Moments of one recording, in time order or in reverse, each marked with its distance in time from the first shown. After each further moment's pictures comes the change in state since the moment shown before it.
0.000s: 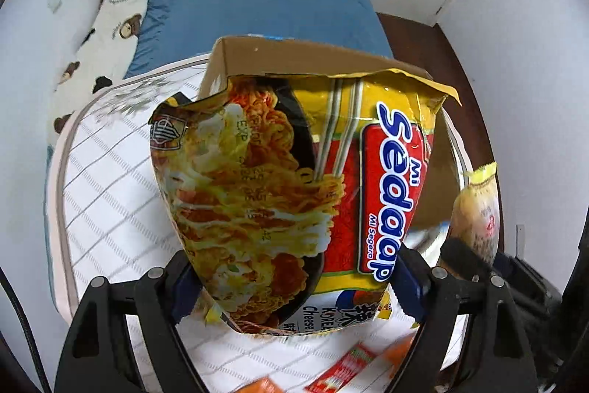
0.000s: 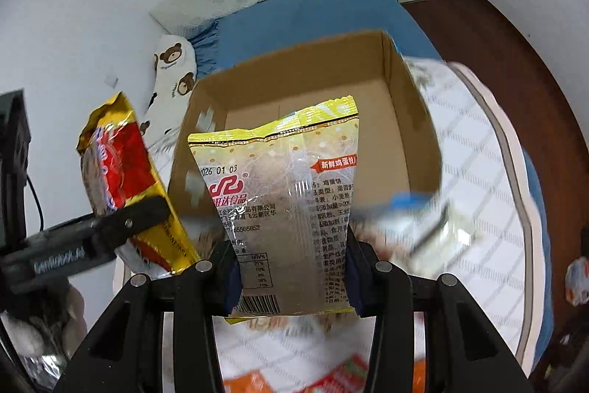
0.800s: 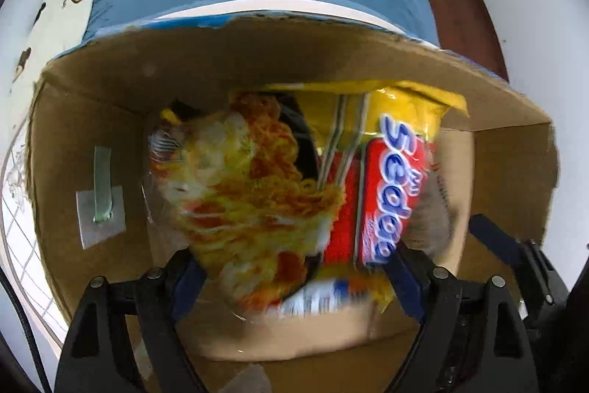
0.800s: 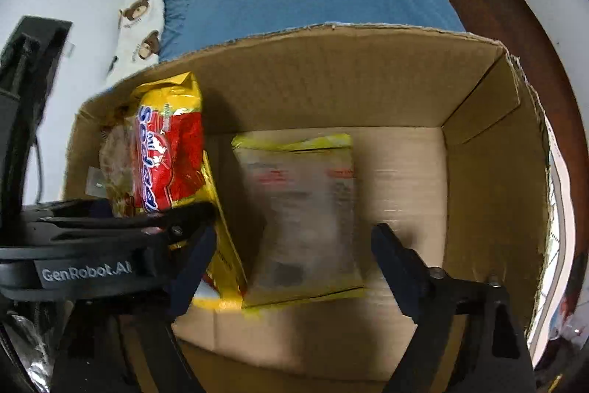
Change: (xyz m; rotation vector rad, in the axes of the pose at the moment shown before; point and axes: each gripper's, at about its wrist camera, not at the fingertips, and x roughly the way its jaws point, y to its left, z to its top) left arm 0.195 -0.005 0.136 0.007 0.305 0.022; right arm 0.220 -0.037 0.154 -0.070 0.215 -0.089
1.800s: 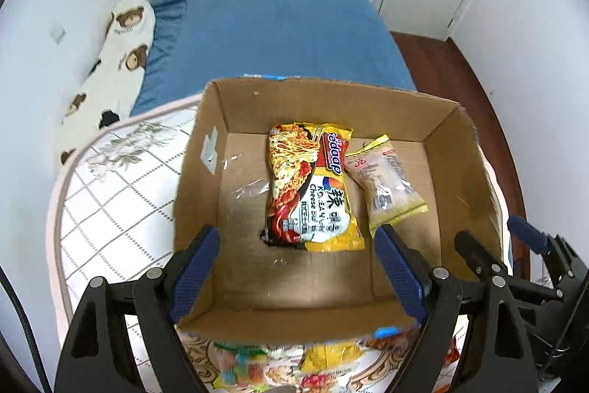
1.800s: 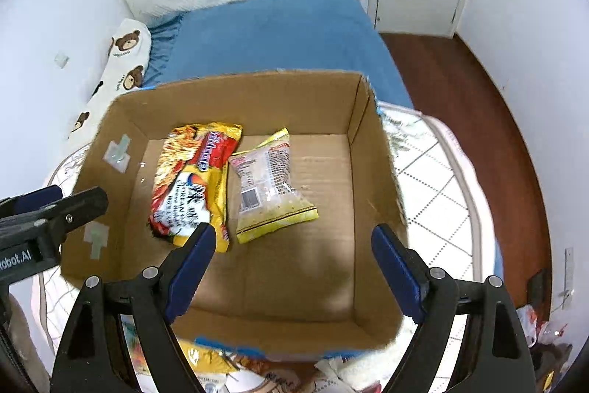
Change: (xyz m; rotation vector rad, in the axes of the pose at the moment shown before) left arm -0.123 0.018 -0.167 0.039 -0.457 0.068; right arm -0.135 0.029 -0.132 -0.059 -0.307 -0.183
